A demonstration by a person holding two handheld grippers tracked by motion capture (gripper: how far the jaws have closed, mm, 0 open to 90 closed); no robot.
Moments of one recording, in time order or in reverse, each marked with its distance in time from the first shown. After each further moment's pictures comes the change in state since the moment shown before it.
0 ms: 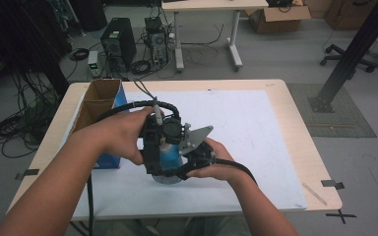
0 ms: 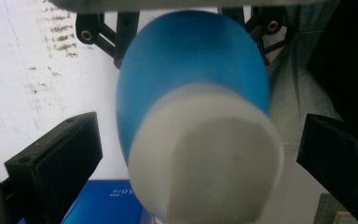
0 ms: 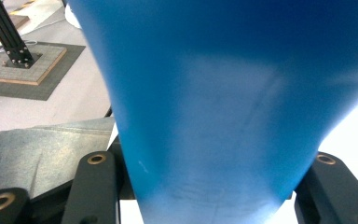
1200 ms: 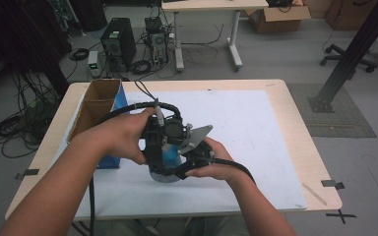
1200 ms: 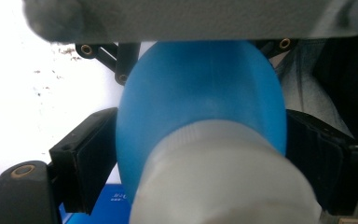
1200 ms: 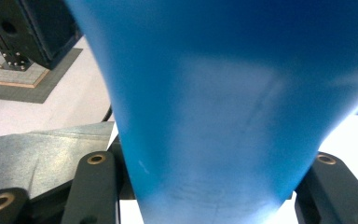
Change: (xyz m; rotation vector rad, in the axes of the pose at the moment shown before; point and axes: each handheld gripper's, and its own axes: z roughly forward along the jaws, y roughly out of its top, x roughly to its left) left arm -0.001 0.002 0.003 -0.007 0.019 -0.010; right arm 0.000 0.006 0.000 -0.011 -0.023 -0.019
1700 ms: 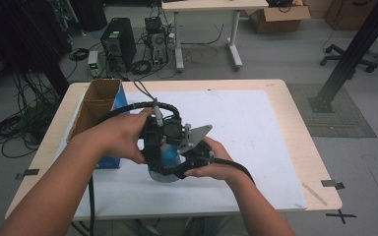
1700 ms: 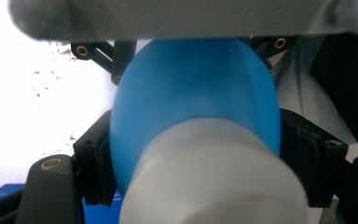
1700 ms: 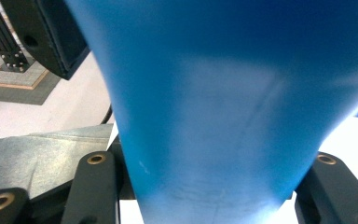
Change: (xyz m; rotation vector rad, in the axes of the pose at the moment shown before) left arm -0.001 -0.002 -0.002 -0.003 -0.005 0.009; right arm 0.000 0.002 0.001 -0.002 -0.004 0.004
